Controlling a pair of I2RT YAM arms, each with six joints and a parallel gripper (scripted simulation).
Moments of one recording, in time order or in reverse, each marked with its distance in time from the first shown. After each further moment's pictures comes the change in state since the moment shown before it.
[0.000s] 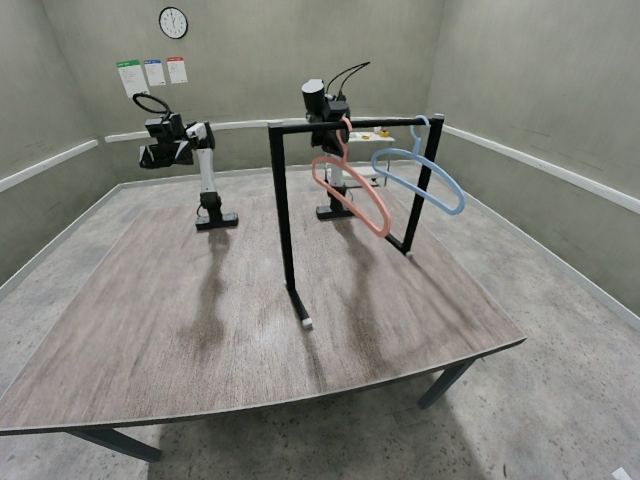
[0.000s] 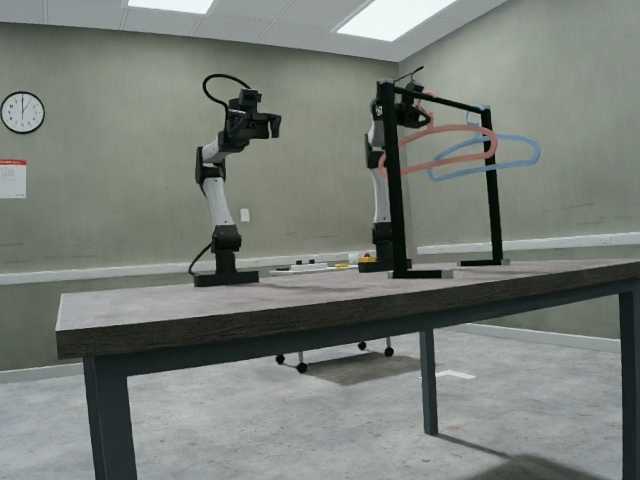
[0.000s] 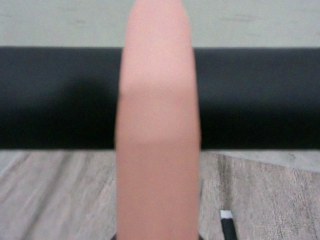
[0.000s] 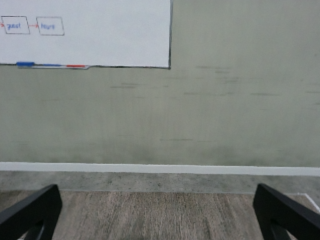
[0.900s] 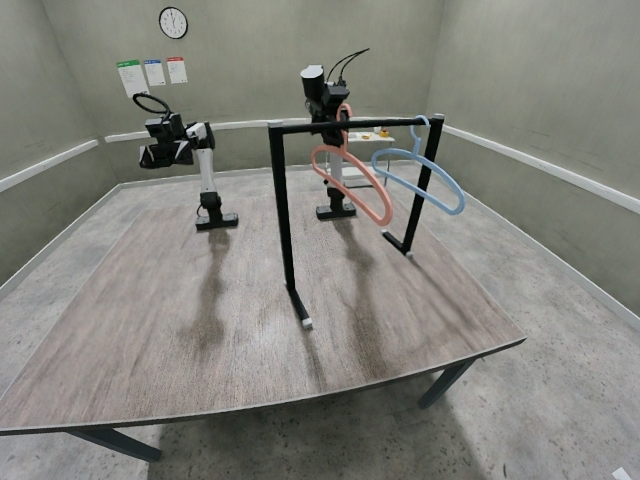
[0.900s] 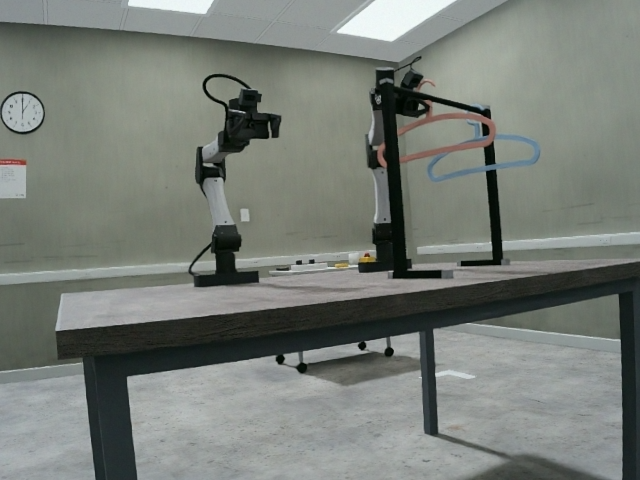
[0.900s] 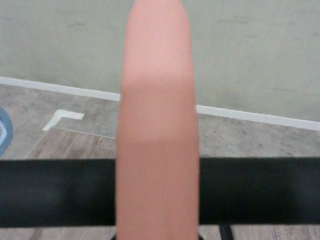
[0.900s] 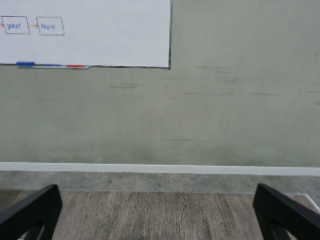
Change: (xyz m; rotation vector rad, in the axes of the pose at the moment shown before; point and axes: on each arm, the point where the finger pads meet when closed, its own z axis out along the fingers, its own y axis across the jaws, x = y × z) left arm -0.031 -0.002 -0.010 0.003 0.011 0.010; right arm 0.000 0.000 0.000 0.000 0.000 0.000
